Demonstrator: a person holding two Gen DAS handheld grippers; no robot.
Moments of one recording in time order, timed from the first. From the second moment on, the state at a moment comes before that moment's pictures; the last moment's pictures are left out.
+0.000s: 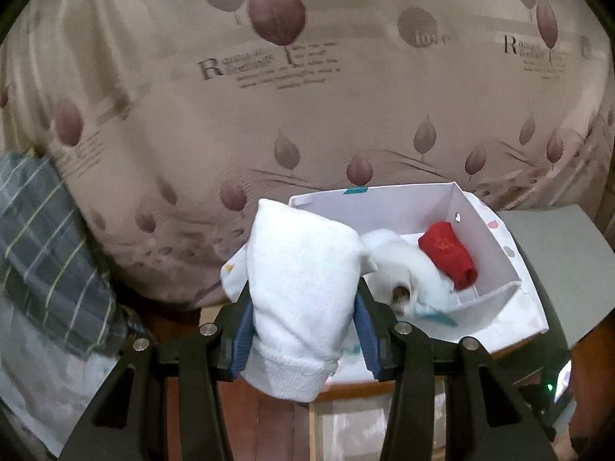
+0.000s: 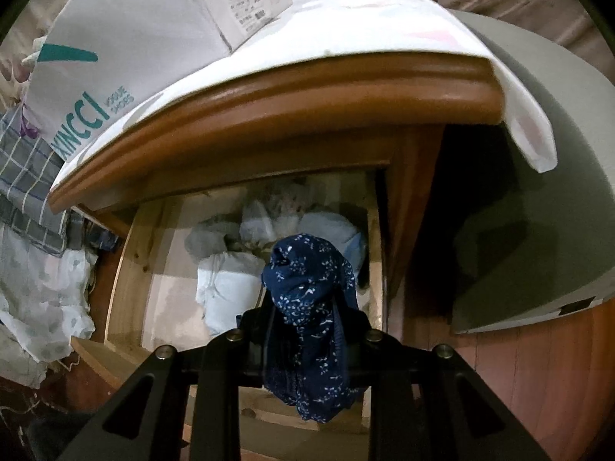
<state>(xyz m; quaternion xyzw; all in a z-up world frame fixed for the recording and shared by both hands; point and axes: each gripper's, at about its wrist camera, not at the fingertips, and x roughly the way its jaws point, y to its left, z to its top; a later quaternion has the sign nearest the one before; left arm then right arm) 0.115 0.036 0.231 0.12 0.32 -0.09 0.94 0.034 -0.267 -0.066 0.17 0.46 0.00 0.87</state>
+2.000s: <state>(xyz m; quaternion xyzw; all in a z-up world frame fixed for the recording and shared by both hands) 0.157 -0.029 0.174 0.17 0.28 -0.02 0.95 0.038 -0.258 -0.074 0.15 0.47 0.01 0.87</state>
